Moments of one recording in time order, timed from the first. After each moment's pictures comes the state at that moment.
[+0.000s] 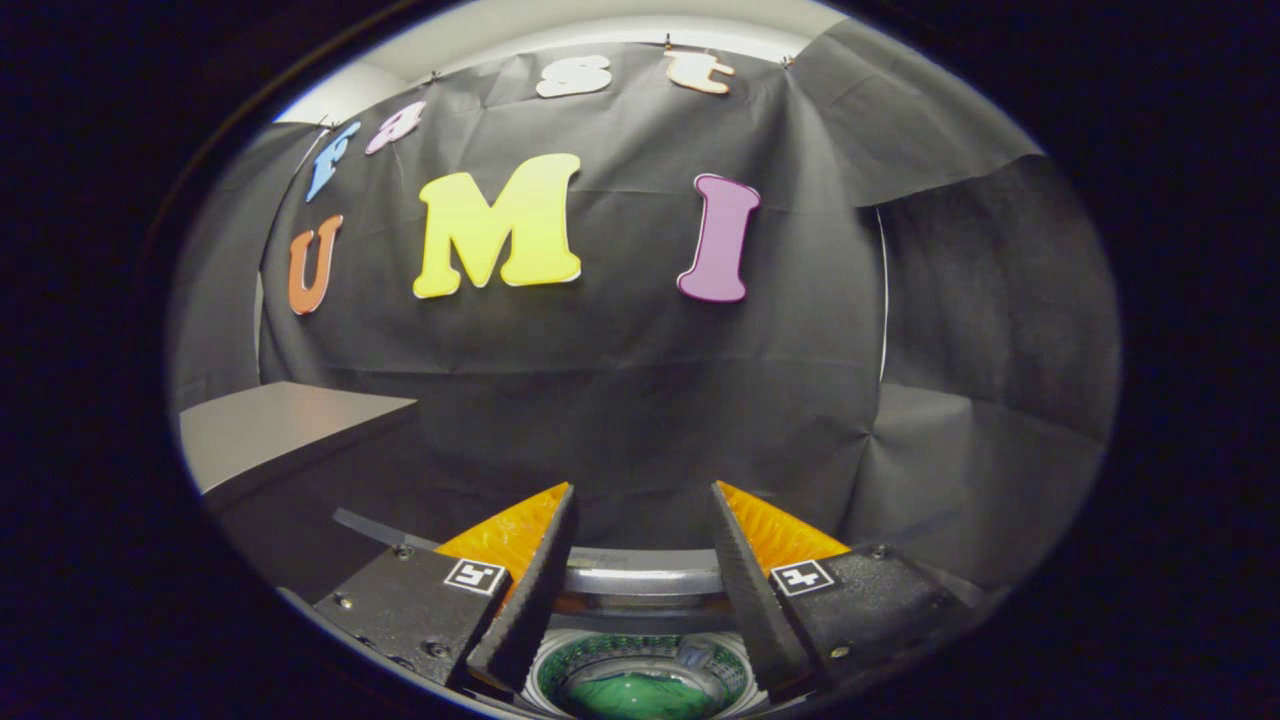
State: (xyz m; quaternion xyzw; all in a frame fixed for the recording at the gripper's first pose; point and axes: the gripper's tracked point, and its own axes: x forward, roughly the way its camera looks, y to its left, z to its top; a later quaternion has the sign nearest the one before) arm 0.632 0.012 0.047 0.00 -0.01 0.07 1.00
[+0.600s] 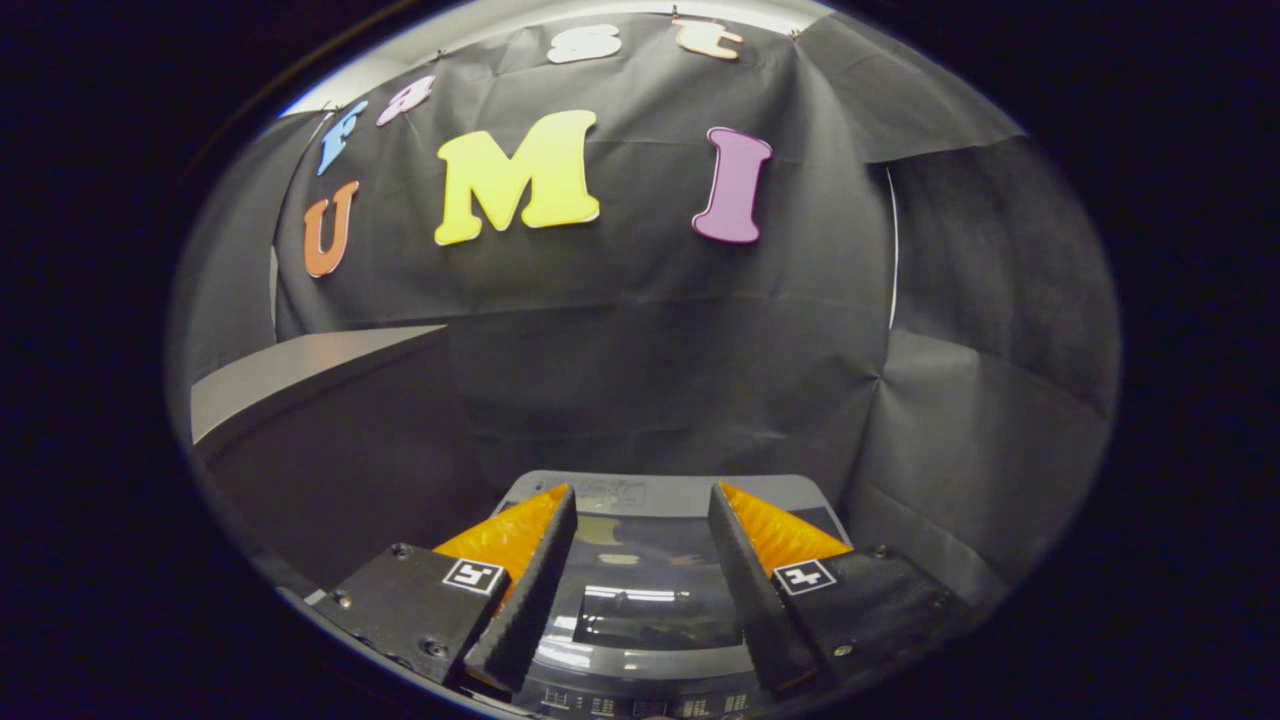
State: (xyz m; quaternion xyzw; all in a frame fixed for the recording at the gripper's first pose) arm 0.625 0.013 0.035 -0.01 0.06 0.09 0.99
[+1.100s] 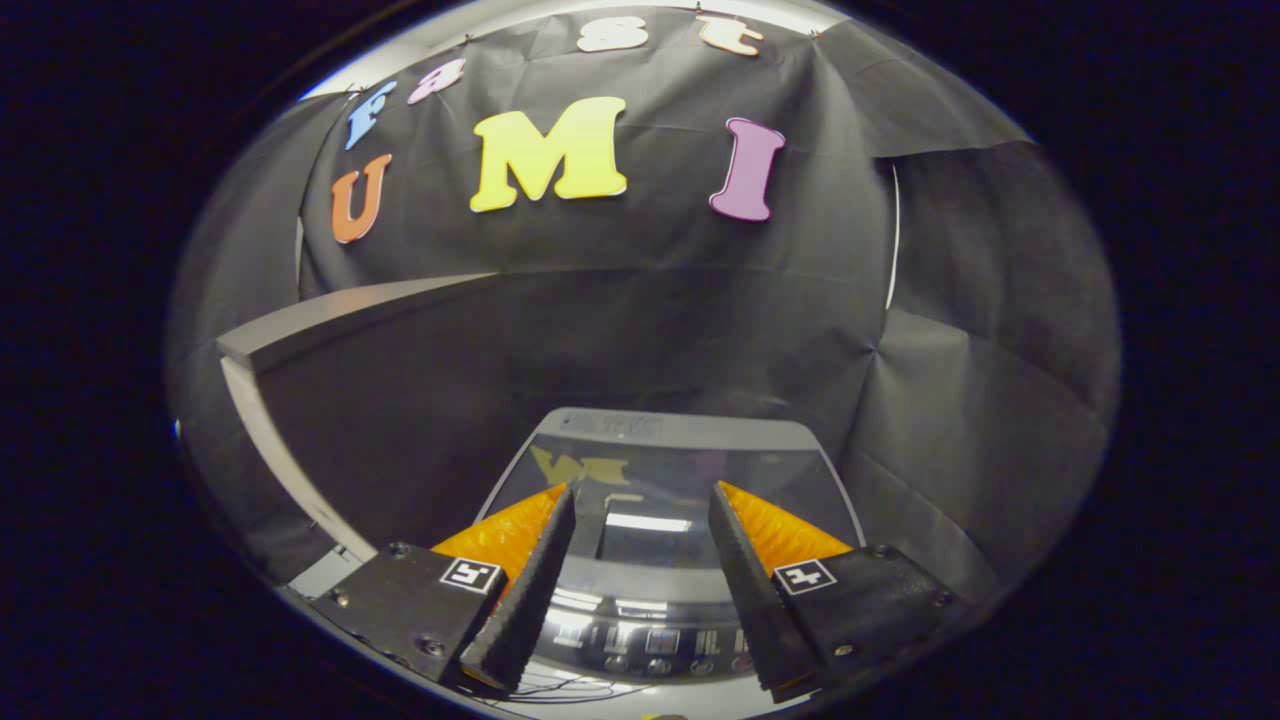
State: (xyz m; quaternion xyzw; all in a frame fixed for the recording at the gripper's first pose) arm 0.524 0.013 -0.027 -0.04 0.10 0.10 0.99
